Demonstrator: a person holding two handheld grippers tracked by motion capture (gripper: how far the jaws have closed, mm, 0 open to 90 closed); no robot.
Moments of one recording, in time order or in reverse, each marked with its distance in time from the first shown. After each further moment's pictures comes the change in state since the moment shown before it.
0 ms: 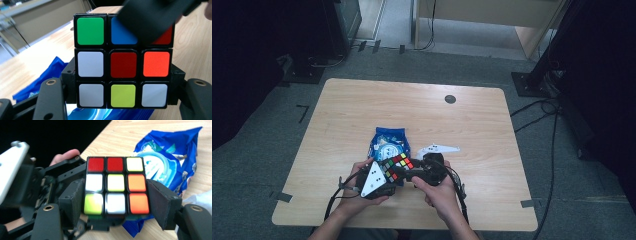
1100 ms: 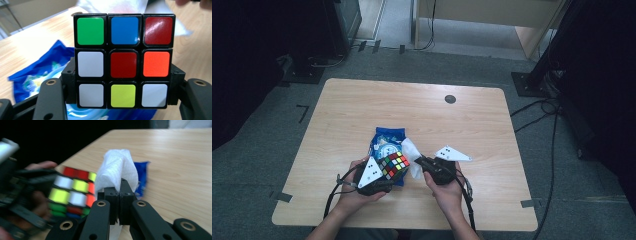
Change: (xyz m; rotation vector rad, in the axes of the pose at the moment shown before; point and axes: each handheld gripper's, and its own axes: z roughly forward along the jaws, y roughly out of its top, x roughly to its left) left arm 0.005 -0.006 0.006 0.060 -0.053 -0.062; right arm -0.013 -0.014 -0.014 -0.212 -0.163 -0.182
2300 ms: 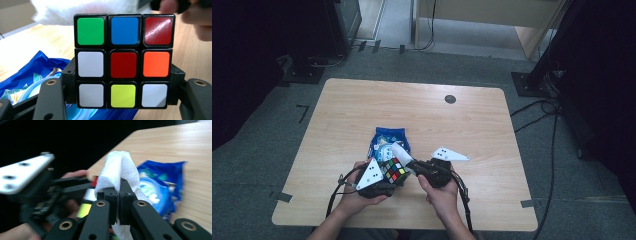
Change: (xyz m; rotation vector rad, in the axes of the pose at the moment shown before) left arm -0.002 0.007 -0.005 -0.037 -0.087 -0.024; right arm 0.015 0.003 0.002 -0.007 0.175 0.099
